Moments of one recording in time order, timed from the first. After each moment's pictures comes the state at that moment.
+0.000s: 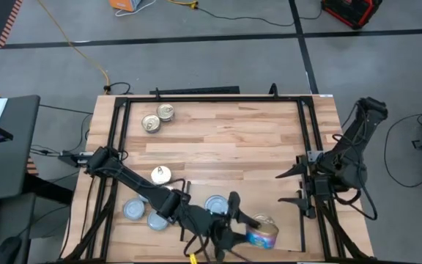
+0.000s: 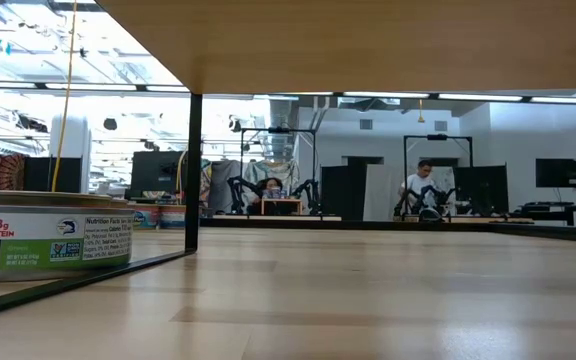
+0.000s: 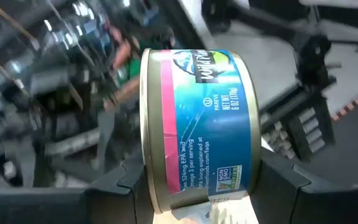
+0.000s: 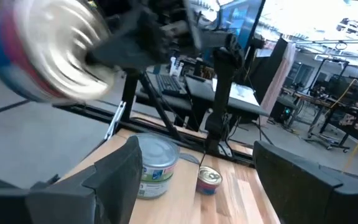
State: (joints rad) left arm -0.53 2.00 1.91 0.03 -0.37 0.52; right arm 0.97 0.82 0.62 0.28 0.89 -0.31
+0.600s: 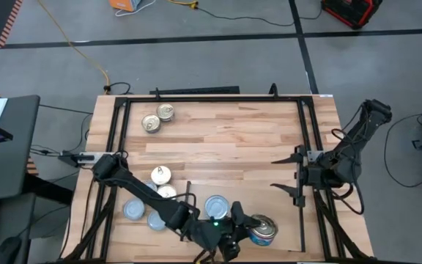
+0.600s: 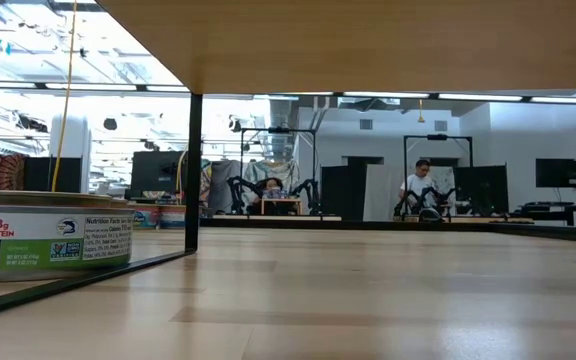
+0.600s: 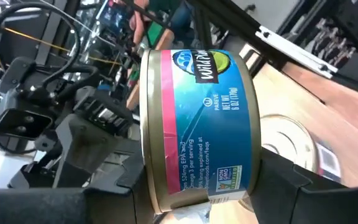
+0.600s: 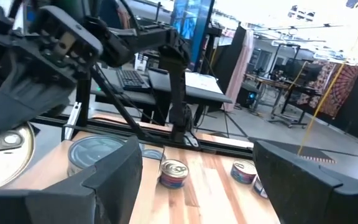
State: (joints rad) left arm -0.56 2.11 1.95 -0.02 -0.63 0.88; right arm 0.86 0.81 0.62 0.29 0.95 -0.28
